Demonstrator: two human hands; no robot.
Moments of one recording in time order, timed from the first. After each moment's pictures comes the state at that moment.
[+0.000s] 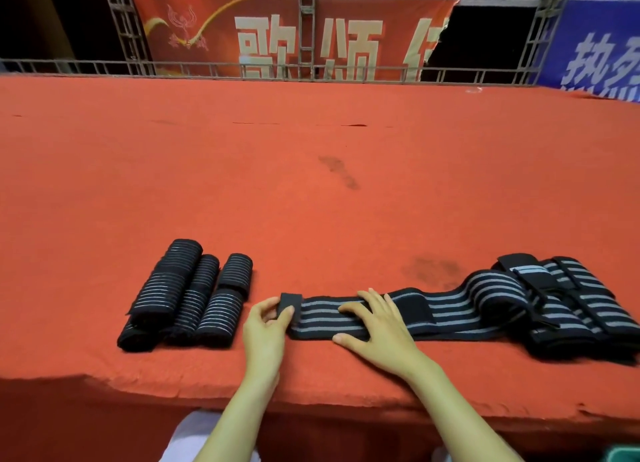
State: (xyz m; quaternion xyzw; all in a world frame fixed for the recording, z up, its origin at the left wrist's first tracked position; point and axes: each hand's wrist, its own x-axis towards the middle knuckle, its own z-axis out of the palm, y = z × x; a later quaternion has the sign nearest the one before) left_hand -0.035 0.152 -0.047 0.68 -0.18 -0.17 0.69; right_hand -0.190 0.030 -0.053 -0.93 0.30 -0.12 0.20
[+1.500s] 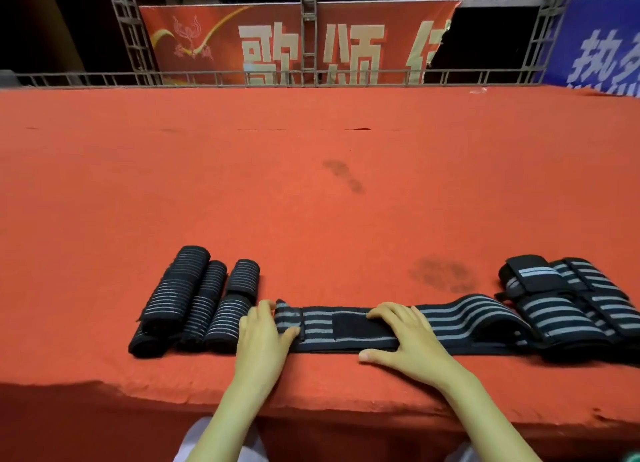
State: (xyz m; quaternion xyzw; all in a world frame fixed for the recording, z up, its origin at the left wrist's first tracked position) left_hand -0.015 0.173 -0.039 0.86 -0.37 -0.04 0.34; right_hand -0.220 0.021 -0.048 -0.92 0.28 -0.14 0.21
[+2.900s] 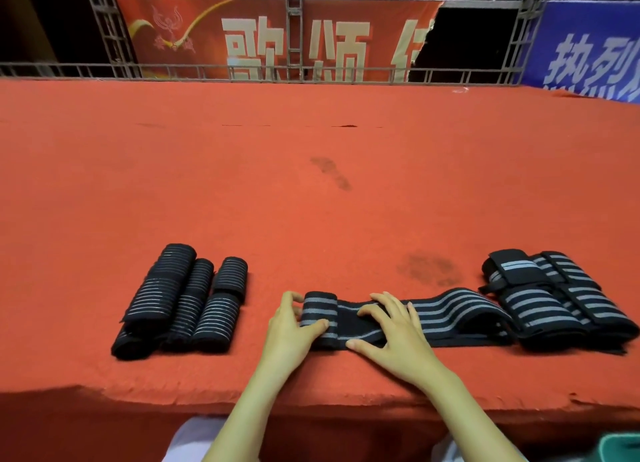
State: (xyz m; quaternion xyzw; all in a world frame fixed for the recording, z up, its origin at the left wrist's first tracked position) left_hand -0.049 0.145 -0.024 0.75 -0.36 -0.24 0.50; right_hand -0.218 0.034 -0.049 -0.91 0.34 -0.15 0.18
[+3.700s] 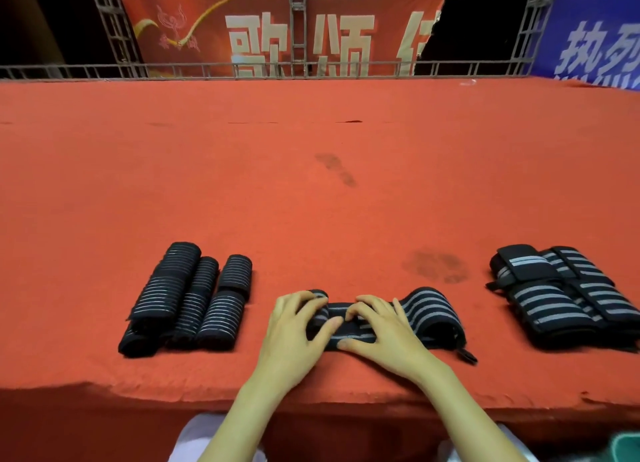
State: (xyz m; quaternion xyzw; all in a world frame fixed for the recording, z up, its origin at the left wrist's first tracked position) left_hand -0.047 0.159 -0.036 0.74 -0.56 0.01 0.38; right_hand -0.199 0.038 -0.050 -0.91 0.29 -0.14 0.25
